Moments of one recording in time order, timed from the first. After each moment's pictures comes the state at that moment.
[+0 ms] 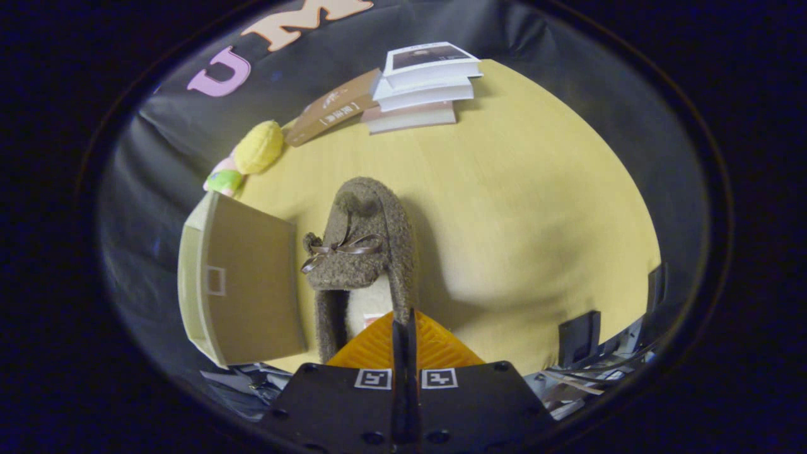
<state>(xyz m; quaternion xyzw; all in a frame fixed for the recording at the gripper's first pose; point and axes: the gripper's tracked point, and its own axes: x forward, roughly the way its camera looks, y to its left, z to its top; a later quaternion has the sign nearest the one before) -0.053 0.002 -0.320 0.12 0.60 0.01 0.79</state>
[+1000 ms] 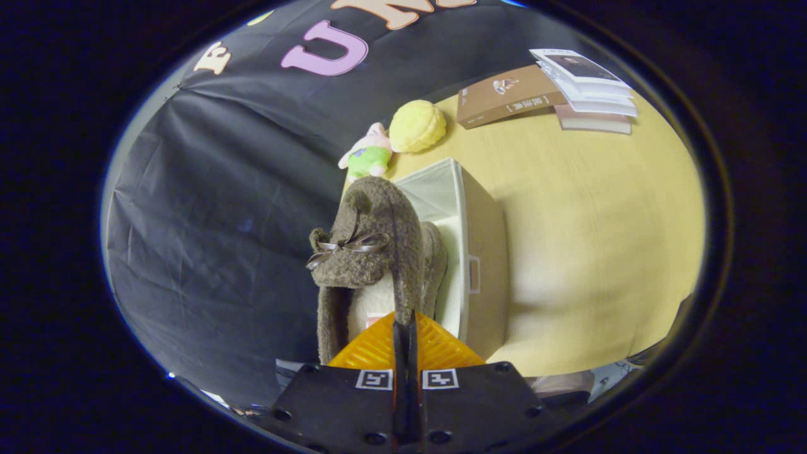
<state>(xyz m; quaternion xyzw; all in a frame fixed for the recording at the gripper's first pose) -0.063 0.255 -0.256 0.19 0.59 0.18 0.76</state>
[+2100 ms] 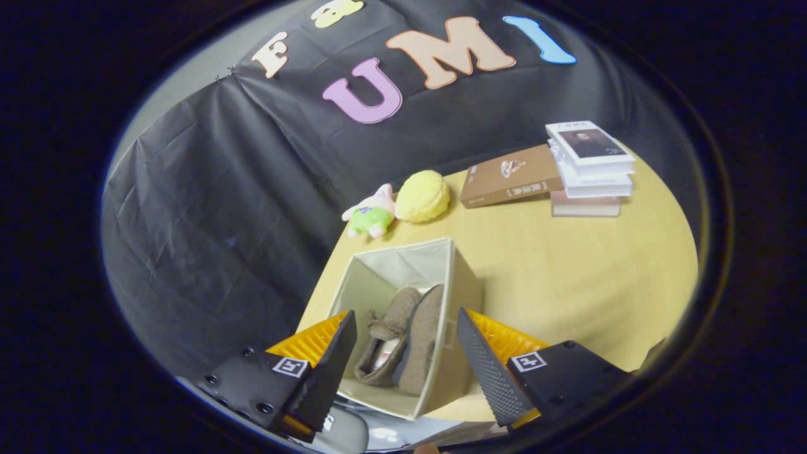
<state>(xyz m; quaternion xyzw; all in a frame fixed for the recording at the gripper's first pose) -0.010 0.221 -0.215 0.13 0.42 0.18 0.88</state>
